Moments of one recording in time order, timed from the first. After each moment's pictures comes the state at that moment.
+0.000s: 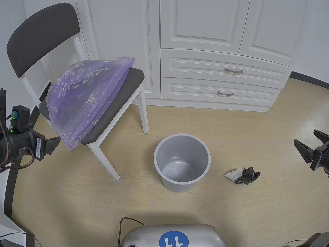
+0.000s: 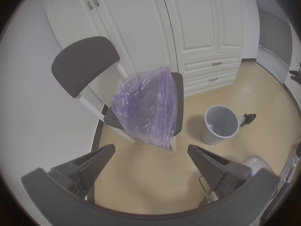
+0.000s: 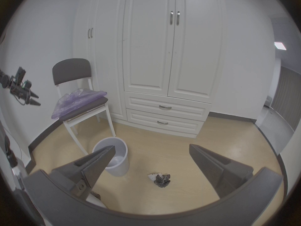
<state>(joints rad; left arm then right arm) -0.18 1.22 -0.78 0.01 0.23 0.24 0.07 0.99 -0.36 -0.53 0.04 -0.12</state>
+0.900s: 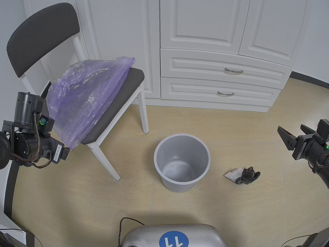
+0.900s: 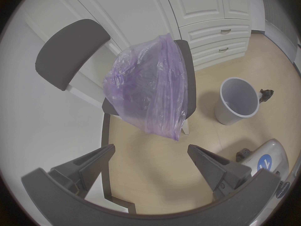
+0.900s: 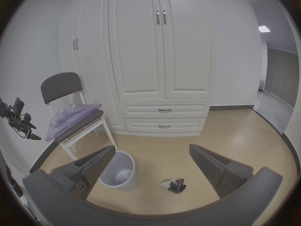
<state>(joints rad) -0.21 1.47 -0.83 0.00 0.41 0.28 0.37 1.19 -0.36 -0.78 -0.32 0.06</state>
